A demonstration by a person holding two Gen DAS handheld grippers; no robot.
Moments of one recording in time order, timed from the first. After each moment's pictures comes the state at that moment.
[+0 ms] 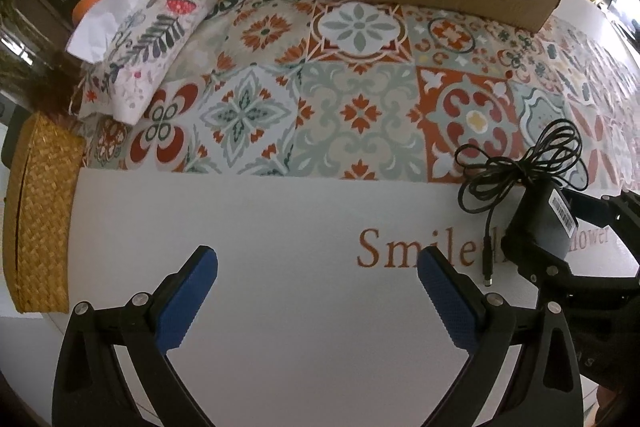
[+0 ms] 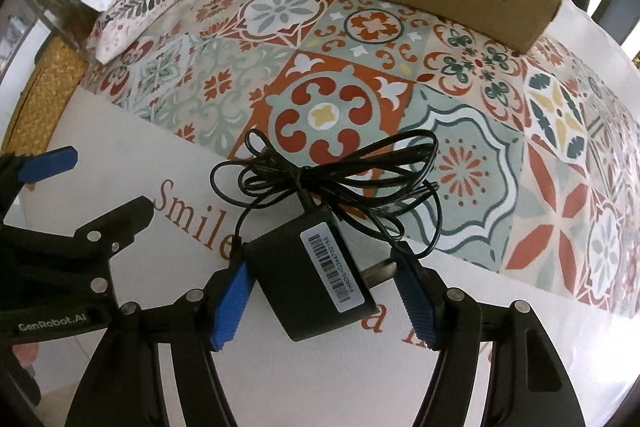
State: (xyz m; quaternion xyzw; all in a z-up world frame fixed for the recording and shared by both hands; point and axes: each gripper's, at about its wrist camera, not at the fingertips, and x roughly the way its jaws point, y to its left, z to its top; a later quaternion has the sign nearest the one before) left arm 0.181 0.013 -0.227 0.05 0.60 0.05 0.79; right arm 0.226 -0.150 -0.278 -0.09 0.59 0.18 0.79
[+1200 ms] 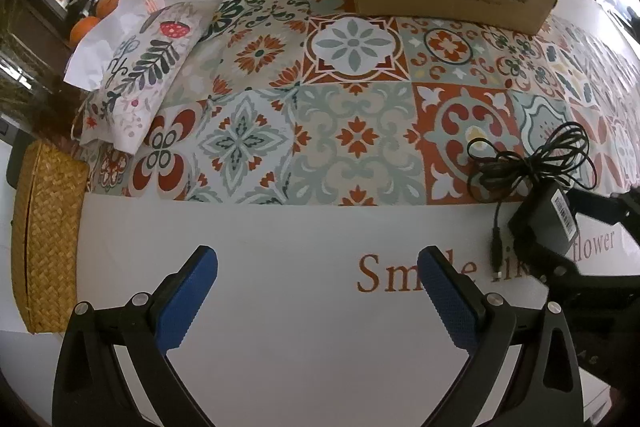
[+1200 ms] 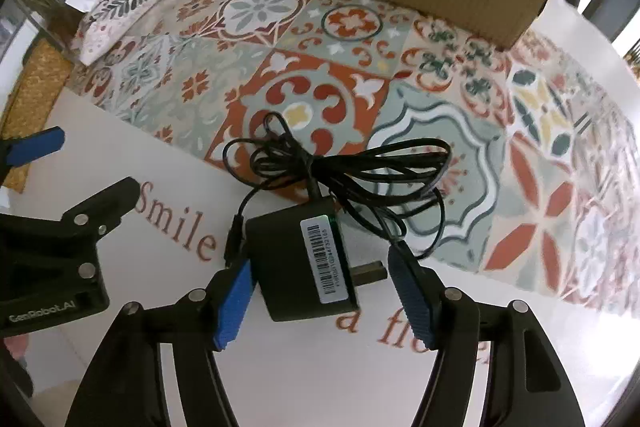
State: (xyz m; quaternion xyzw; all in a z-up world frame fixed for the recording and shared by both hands) left arm 0.193 0.012 -0.225 0.07 0.59 0.05 0.80; right arm 0.235 -0.152 -0.276 -0.10 0.59 0.15 0.78
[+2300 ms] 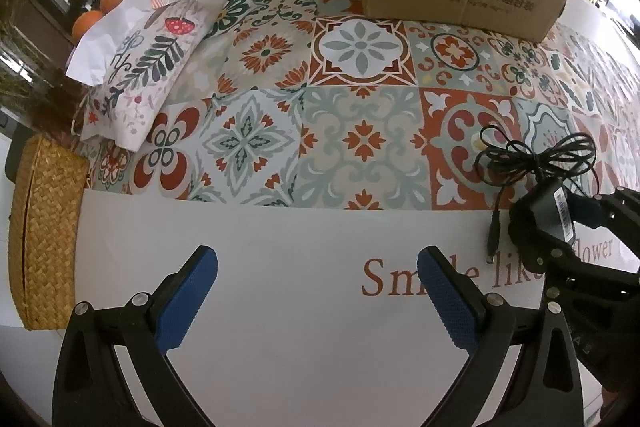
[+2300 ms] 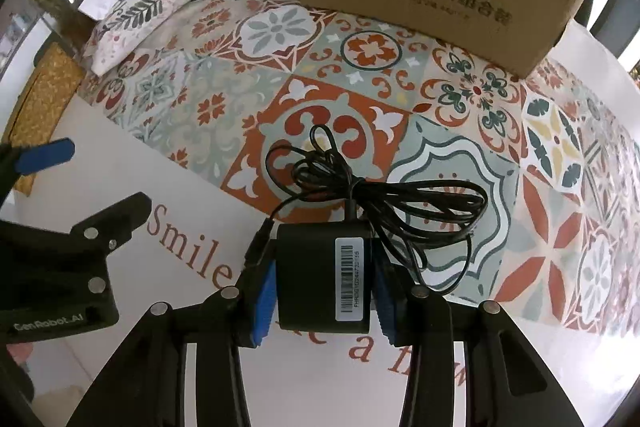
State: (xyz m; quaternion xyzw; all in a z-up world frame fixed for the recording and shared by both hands) left arm 0.194 0.014 -0.226 0.06 0.59 0.05 0.80; right arm 0.242 -0.141 -0.274 -0.10 0.57 0.18 0.80
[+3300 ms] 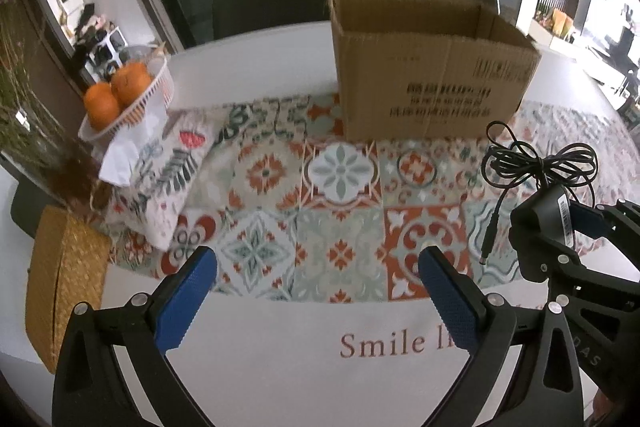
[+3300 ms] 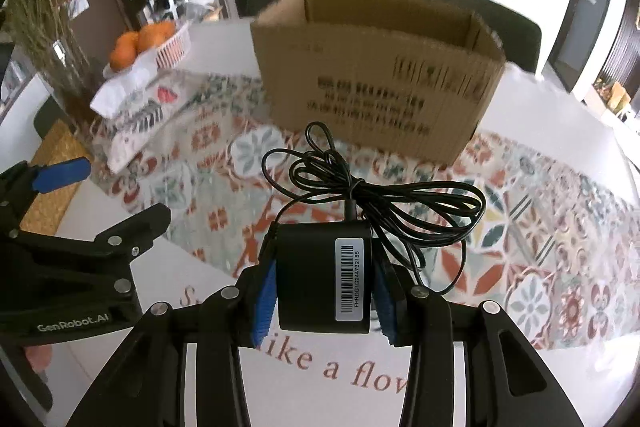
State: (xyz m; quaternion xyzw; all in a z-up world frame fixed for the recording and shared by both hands) left arm 0.215 0.002 -0.134 0.06 0.49 0.02 0.87; right arm 0.246 -0.163 -0.177 -0.06 0.47 0.14 0.87
